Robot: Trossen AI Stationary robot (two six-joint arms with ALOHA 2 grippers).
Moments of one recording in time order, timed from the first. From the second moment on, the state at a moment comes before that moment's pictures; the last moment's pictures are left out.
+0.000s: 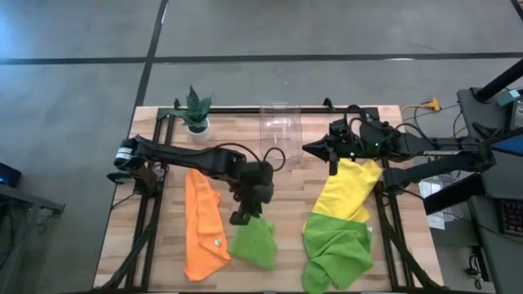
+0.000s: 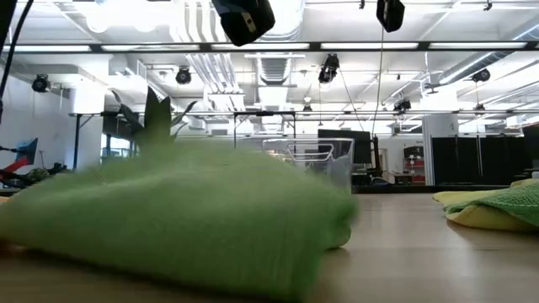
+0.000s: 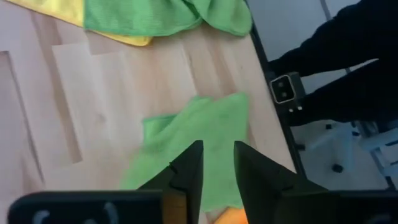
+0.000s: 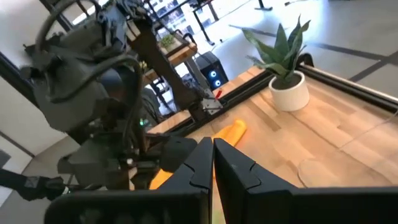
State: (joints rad) left arm -0.13 1.75 1.67 -0.92 0.41 -0.02; right arm -0.01 0.97 0.93 -0.15 0.07 0.52
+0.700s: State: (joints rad) left arm -0.05 0.98 0.96 -0.14 0.04 -0.39; right arm 0.07 0.91 0.91 -0.23 0.08 0.49
